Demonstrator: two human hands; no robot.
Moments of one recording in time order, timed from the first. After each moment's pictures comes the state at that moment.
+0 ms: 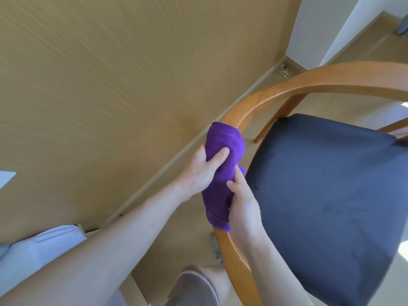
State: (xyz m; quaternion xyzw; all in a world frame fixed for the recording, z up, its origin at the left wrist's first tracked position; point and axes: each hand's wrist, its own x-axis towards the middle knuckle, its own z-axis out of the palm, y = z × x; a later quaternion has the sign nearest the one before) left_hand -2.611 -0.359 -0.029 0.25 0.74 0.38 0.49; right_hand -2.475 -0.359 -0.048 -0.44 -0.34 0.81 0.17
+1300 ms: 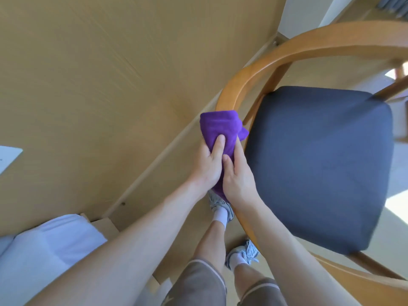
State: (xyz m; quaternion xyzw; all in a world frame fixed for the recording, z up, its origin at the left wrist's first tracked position) left_hand -2.603 -0.449 -0.045 0.19 0.74 0.46 0.44; right_hand -2.509 -0.435 -0.052 -0.46 -0.58 0.63 0.21
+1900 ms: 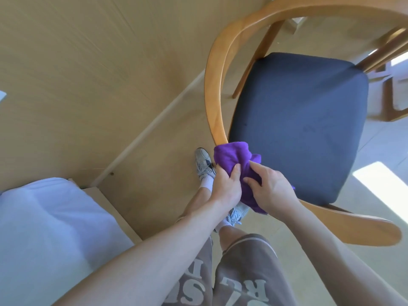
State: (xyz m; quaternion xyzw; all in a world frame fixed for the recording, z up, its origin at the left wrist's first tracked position) left_hand -2.464 -0.556 -0.059 0.06 0.78 0.35 0.52; right_hand -2.355 -0.494 -0.045 -0.46 -0.78 0.41 -0.07
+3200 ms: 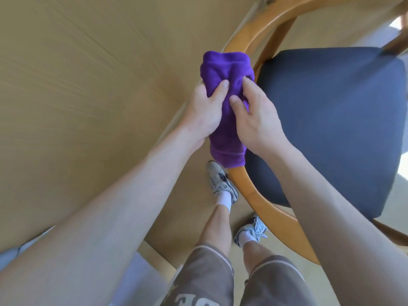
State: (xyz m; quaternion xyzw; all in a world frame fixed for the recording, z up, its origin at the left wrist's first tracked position) left_hand -2.645 -0.383 -0.027 0.28 0.75 0.40 0.44; right_hand -2.524 -0.356 -0.038 -0.47 -0.70 0.49 0.22
